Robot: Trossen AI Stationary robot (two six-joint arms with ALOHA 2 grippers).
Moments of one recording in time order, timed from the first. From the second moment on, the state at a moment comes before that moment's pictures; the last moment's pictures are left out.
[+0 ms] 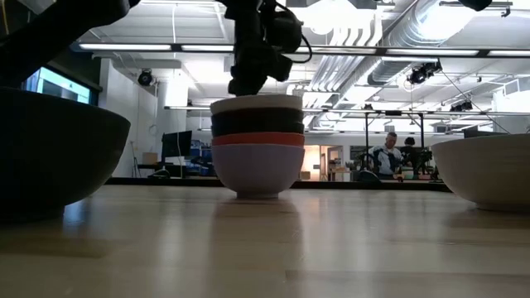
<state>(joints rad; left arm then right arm) 0.45 2.22 2.24 -1.55 0.02 0.09 0.51 1.44 1.33 -1.56 -0.16 1.56</state>
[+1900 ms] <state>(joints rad) 0.62 1.96 2.35 -1.52 0.02 0.21 0.29 1.21 0.76 -1.22 -0.19 1.83</state>
